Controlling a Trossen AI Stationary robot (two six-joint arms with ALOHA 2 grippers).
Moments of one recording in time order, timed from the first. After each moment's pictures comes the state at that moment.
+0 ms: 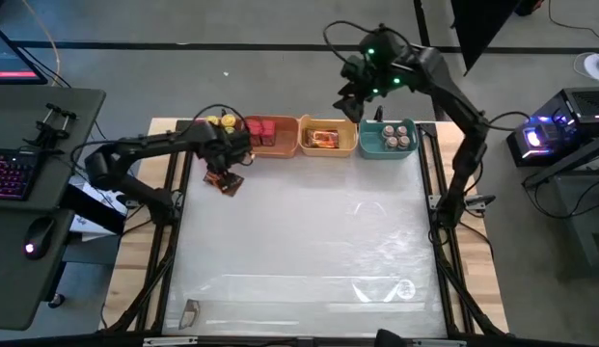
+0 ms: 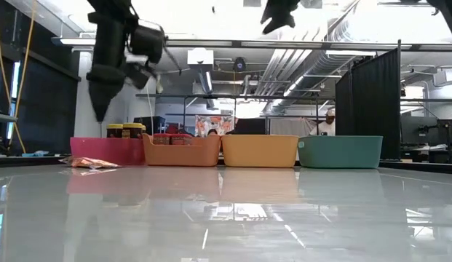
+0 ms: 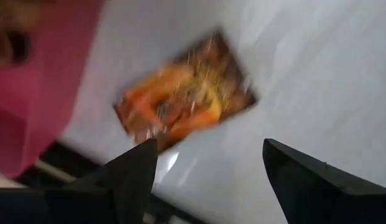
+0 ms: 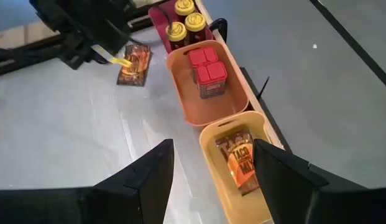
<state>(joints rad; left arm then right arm) 0.48 1.44 1.06 -1.22 -0.13 -0.05 -0.59 1.82 2.34 -1.33 -0.22 -0.15</state>
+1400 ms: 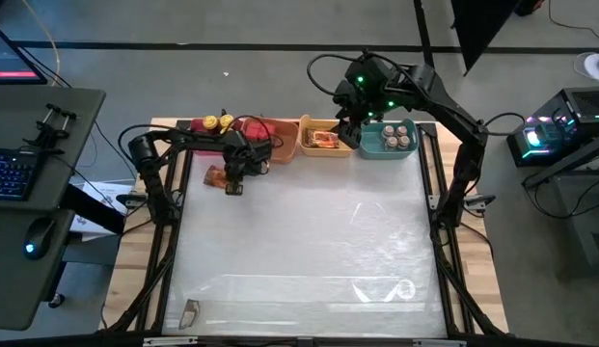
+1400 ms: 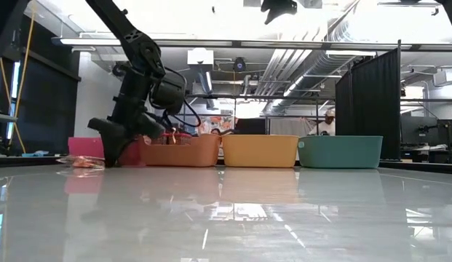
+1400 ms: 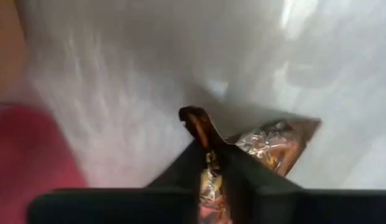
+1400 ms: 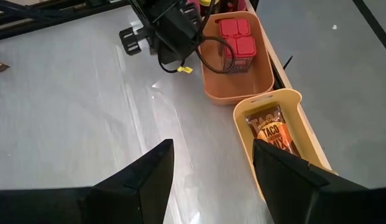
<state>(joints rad) 0.50 1.83 1.04 -0.99 -0.24 0.45 -0.40 1.81 2.34 -1.44 -0.11 -0.07</state>
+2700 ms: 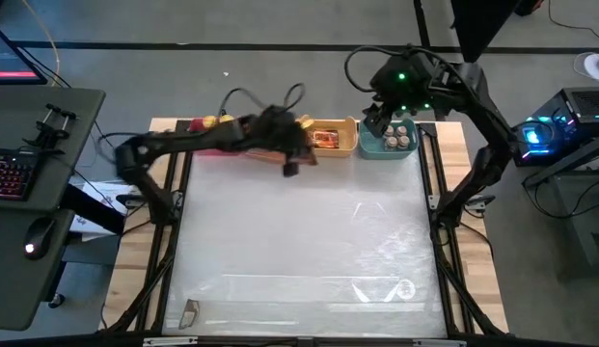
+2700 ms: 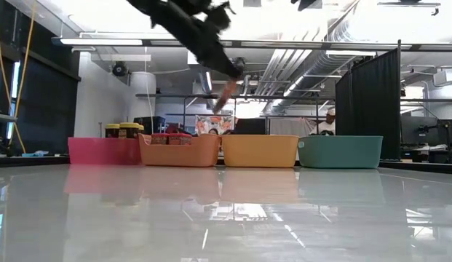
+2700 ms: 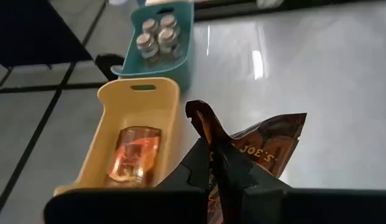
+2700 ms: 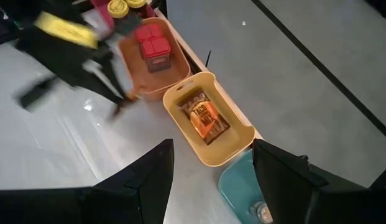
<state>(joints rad) 0.34 1.64 1.33 -0.30 0.07 0.34 -0.40 1.65 2.34 -1.55 0.21 0.09</state>
